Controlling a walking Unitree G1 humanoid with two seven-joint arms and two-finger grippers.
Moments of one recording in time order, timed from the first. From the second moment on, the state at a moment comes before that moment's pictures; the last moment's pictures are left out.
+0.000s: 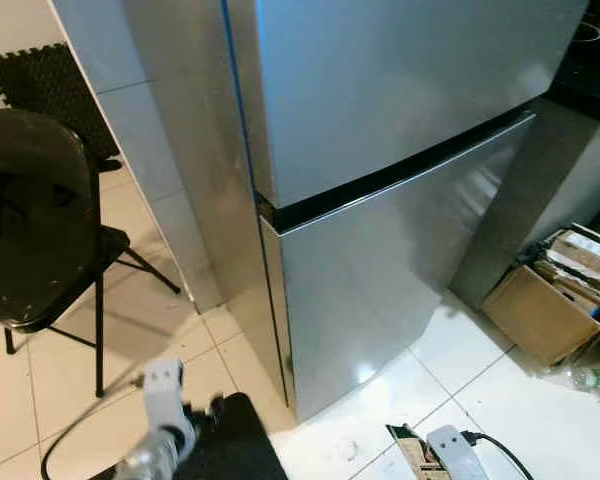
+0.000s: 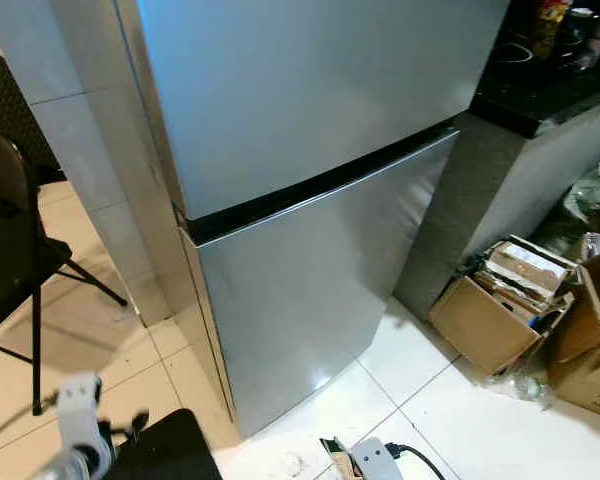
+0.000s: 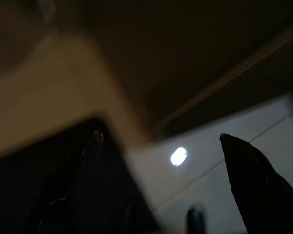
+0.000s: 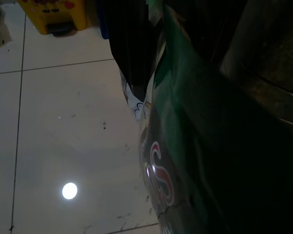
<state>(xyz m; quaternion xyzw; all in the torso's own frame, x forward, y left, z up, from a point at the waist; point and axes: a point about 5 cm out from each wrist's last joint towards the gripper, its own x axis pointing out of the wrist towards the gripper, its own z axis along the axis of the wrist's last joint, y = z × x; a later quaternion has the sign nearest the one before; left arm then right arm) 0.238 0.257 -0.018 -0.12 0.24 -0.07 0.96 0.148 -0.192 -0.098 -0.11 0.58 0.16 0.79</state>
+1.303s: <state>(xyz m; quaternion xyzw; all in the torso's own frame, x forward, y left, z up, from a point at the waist) 0.325 0.178 0.106 -0.01 -0.04 -0.43 0.90 0.148 -0.190 -0.099 -0.11 0.58 0.16 0.79</state>
